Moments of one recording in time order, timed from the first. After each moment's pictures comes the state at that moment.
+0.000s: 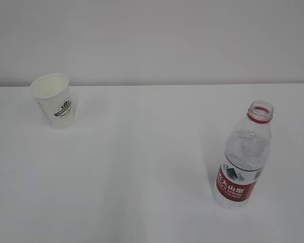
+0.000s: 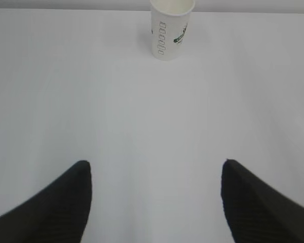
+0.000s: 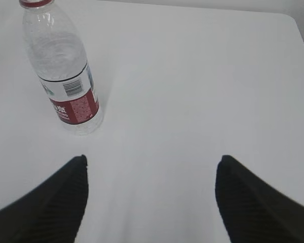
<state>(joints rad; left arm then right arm) -0.12 0.00 -0.52 0.00 1.11 -0.12 0.12 -0.02 -0.50 -0.02 1.16 -0.04</state>
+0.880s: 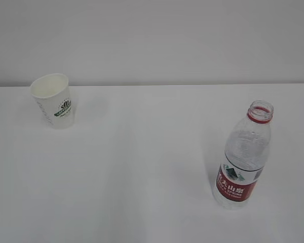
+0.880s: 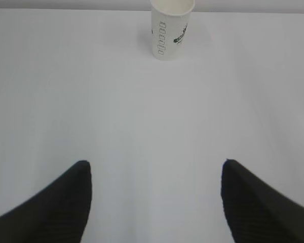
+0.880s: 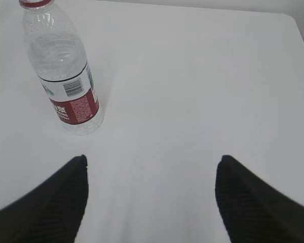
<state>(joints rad) -0.12 0.00 -0.52 0.00 1.11 -0.12 0.12 -0.02 -0.50 -0.02 1.16 -0.04</state>
